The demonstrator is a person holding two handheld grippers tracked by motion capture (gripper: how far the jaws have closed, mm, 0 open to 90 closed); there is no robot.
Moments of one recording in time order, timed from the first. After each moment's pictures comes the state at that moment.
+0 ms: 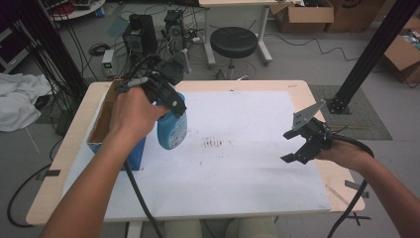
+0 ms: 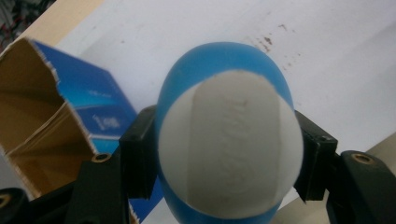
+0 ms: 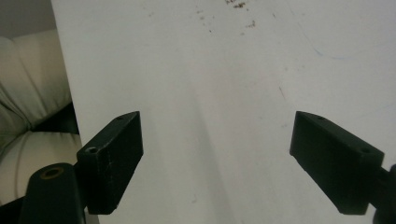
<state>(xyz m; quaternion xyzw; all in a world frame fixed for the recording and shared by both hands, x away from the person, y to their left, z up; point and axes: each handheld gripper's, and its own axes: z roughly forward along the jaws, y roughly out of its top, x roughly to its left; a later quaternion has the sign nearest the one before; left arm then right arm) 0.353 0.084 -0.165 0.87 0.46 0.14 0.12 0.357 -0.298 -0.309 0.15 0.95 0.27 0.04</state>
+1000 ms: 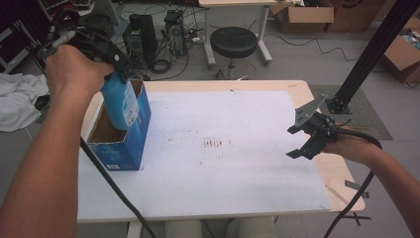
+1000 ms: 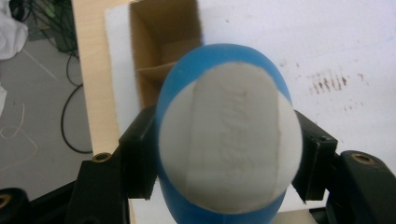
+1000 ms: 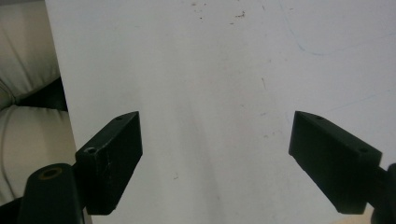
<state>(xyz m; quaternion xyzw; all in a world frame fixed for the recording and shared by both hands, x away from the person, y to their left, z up) 0.369 0.187 -0.095 0.74 0.65 0.16 0.10 0.361 -0.298 -0.290 0.12 0.96 0.23 0.06</state>
